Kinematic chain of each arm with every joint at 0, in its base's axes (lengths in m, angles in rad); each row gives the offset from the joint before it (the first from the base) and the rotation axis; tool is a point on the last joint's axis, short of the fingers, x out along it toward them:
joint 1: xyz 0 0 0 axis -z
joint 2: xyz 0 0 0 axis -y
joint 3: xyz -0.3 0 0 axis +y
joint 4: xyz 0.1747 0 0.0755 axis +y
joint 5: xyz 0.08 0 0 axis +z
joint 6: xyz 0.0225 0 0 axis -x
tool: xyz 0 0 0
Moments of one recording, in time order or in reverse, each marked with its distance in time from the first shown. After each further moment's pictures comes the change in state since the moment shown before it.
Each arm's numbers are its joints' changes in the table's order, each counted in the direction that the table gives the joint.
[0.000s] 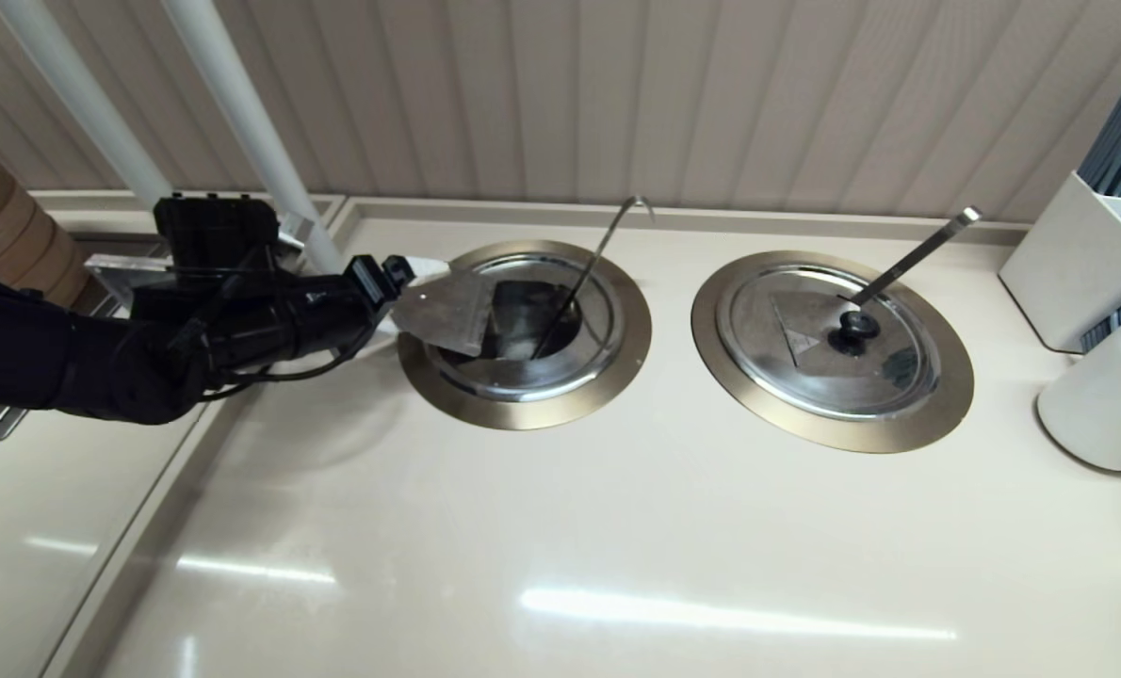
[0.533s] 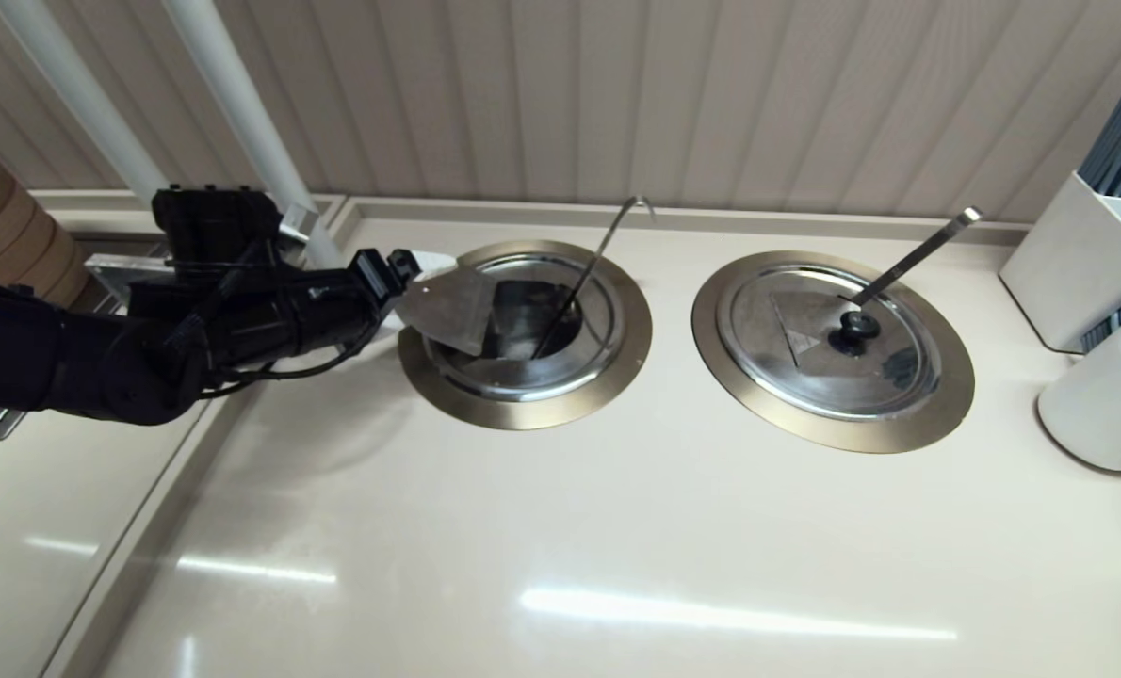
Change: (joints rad) left arm 0.031 0.021 0.005 -0.001 -0.001 0.001; right arm 0.000 0.000 0.000 0.000 0.000 0.000
